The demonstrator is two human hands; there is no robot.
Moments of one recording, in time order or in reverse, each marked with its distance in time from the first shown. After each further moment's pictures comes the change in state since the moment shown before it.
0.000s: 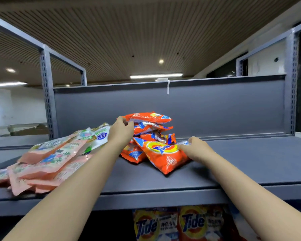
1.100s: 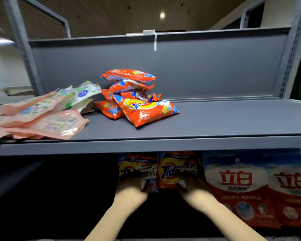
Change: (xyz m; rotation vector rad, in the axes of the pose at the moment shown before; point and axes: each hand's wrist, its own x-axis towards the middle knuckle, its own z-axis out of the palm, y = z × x) left_hand -0.245 -0.105 0.111 0.670 -0.530 0.158; right_hand -0.122 0.186 0.095 -0.107 -0.413 -0.213
